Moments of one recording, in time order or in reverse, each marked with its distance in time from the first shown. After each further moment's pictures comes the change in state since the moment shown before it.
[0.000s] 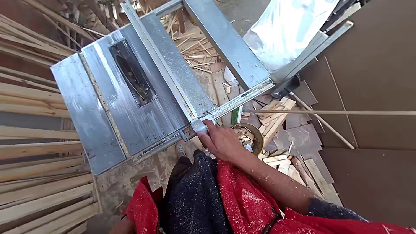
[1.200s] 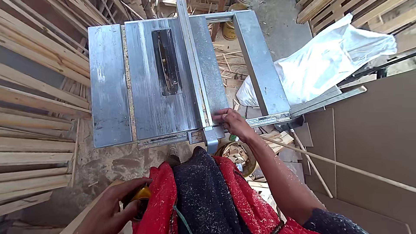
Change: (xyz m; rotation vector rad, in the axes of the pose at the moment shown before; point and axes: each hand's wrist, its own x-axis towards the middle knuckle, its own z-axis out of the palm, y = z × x) left_hand 0.003 -0.074 0.035 -0.664 0.494 0.500; right_hand 0.098 0.038 -0.011 0.776 -0.261 0.195
